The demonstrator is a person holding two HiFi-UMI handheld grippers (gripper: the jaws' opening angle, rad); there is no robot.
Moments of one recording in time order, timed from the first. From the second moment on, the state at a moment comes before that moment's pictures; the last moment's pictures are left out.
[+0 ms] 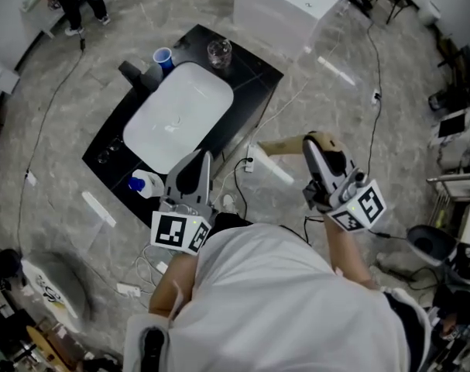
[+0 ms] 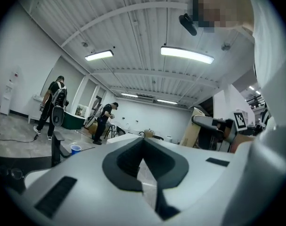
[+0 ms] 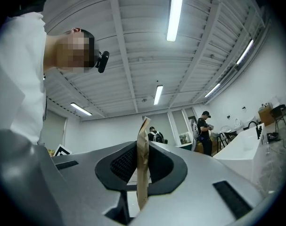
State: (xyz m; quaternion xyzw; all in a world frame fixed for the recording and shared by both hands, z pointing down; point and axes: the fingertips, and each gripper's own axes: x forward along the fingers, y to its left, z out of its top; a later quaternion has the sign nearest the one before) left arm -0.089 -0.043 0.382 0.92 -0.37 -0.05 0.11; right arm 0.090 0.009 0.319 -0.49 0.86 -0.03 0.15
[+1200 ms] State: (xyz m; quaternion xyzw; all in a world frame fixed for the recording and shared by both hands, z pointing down) left arm -0.149 -0.172 0.354 0.85 -0.51 -0.07 0.04; right arm 0.141 -0.140 0.302 -0.49 0.86 0.01 0.12
